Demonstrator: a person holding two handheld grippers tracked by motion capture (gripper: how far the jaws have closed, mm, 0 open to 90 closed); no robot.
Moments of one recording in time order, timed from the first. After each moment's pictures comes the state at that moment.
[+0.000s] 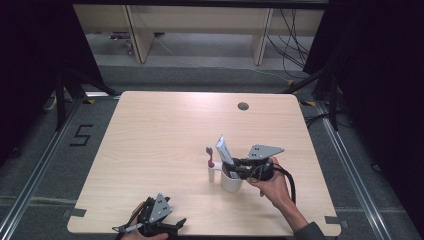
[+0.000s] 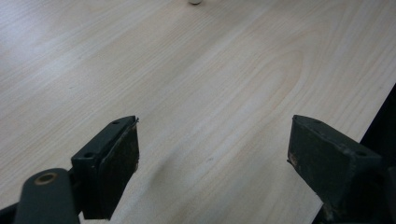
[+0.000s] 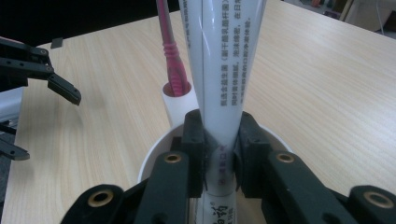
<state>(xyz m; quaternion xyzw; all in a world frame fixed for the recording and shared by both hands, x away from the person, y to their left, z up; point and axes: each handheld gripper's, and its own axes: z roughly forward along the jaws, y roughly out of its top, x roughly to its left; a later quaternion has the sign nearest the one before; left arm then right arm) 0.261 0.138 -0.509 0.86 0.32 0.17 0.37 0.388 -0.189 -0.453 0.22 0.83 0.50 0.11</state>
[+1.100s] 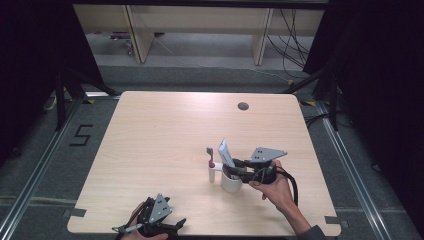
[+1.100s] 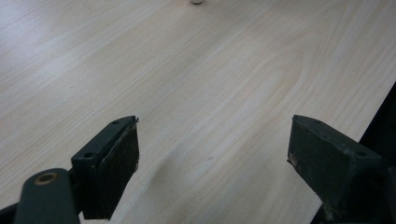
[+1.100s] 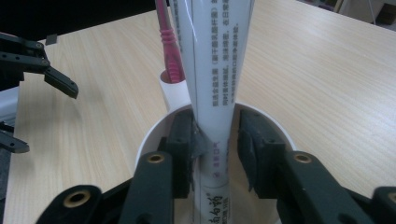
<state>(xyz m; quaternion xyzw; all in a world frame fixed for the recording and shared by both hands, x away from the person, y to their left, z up) 0.261 0.139 -0.510 0.86 0.32 0.18 0.37 0.379 -0.195 -0.455 0.24 0.83 0.49 0.10</state>
